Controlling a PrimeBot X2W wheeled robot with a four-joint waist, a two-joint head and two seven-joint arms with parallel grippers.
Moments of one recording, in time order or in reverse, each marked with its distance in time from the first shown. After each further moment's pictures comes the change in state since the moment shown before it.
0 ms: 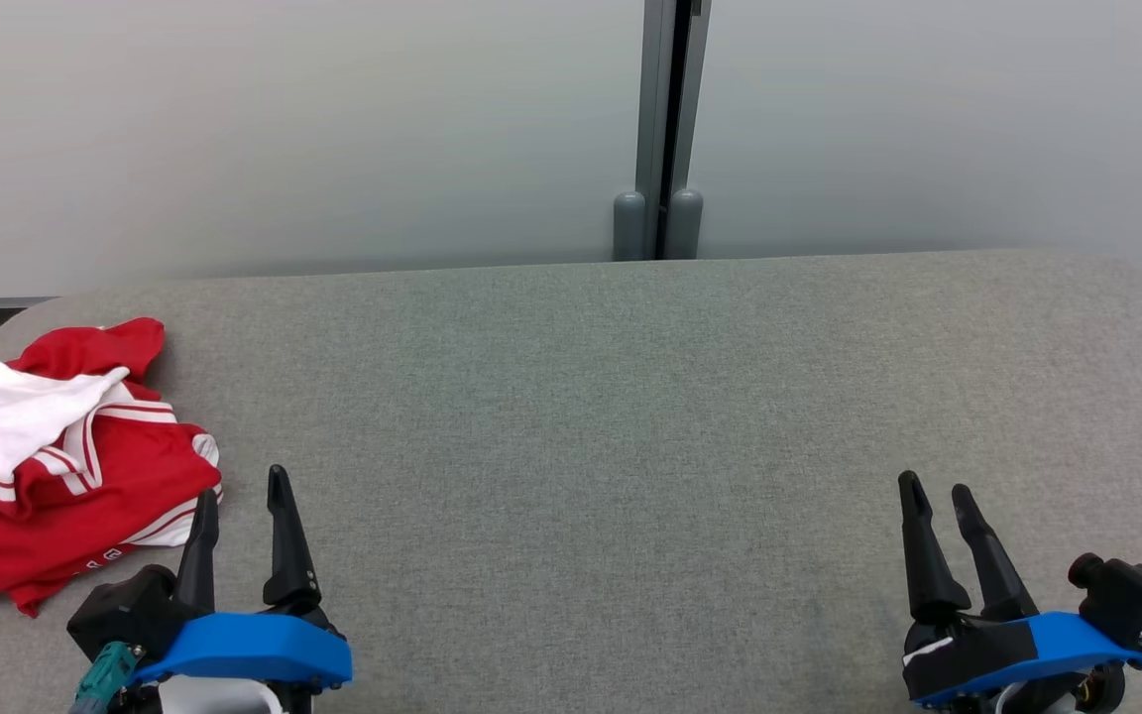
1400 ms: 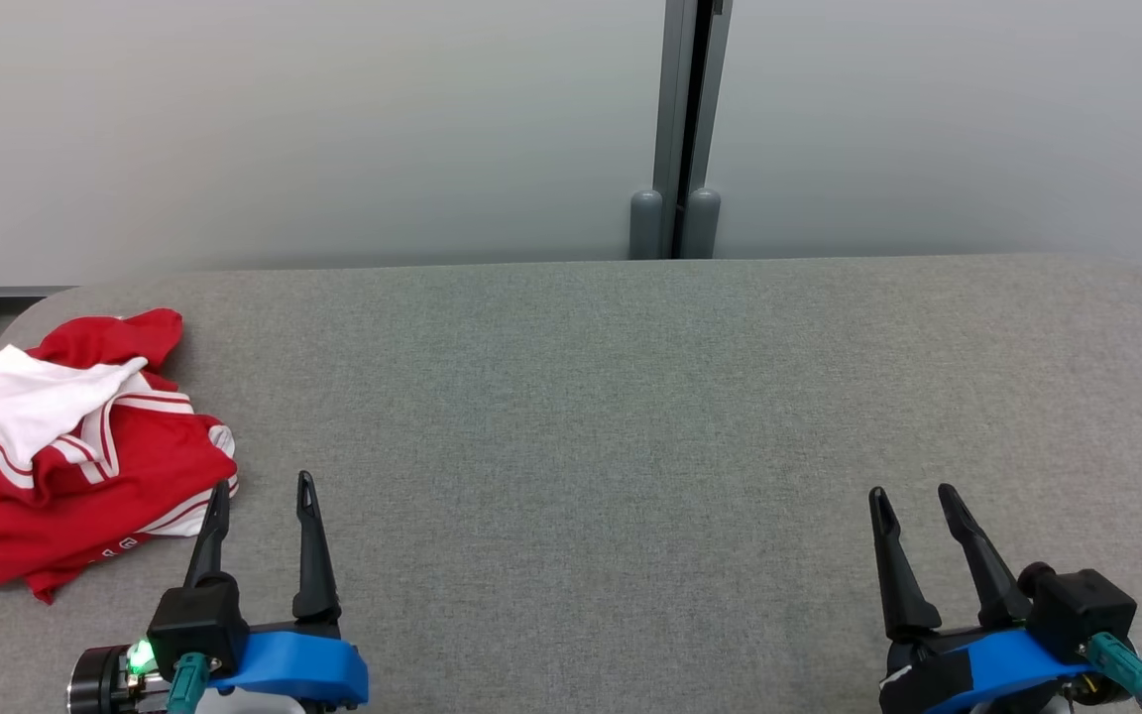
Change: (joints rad) left arm 0.004 0.003 -0.017 0.036 0.331 0.035 -0.084; right arm 0.004 -0.002 0.013 0.028 -0.338 0.001 -0.083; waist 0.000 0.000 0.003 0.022
